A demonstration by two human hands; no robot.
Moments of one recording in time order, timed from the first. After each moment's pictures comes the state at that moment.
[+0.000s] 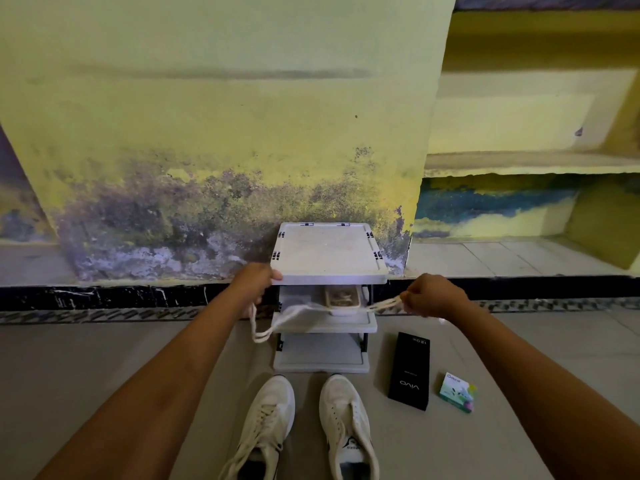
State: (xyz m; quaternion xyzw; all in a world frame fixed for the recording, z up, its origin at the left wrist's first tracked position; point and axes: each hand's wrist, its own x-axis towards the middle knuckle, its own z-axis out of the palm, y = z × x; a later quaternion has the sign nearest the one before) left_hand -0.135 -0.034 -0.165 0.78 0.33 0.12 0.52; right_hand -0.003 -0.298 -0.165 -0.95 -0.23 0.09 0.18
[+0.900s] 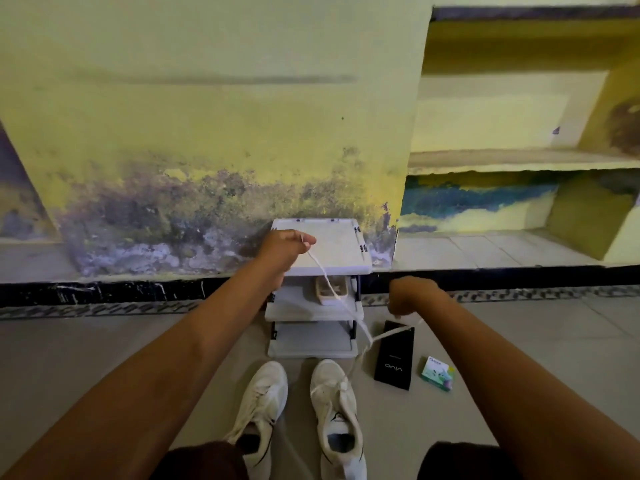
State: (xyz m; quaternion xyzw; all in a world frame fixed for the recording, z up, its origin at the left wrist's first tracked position) left_hand -0.150 -0.126 -0.103 0.76 0.23 0.19 0.58; right_hand -0.043 -0.302 -0.146 -0.96 -0.25 0.15 -0.03
